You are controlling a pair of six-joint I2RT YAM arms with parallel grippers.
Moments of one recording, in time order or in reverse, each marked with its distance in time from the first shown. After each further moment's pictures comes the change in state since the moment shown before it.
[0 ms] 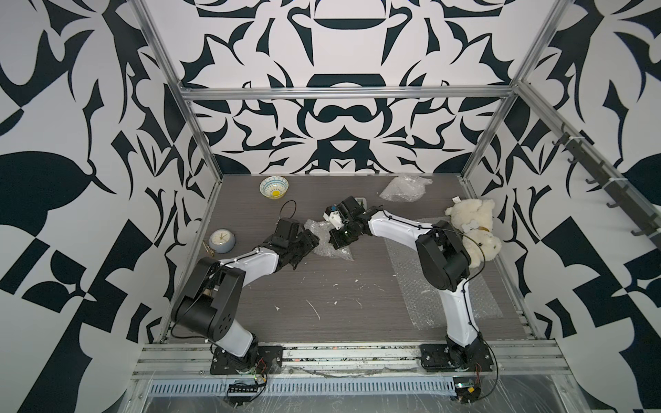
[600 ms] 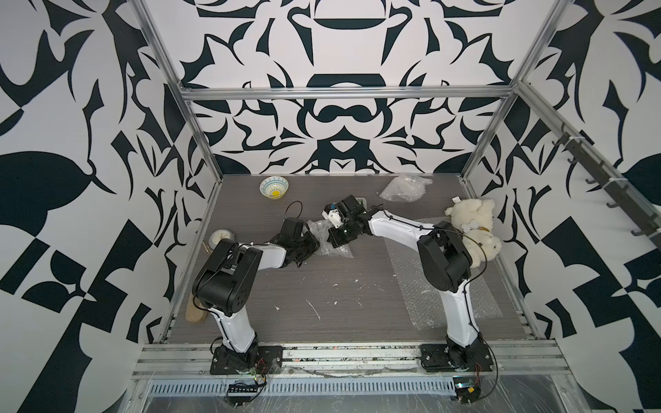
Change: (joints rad) left arm 0.012 0.162 0.047 0.125 0.080 0.048; right arm 0.000 -0.018 0.003 0.010 -0.007 0.007
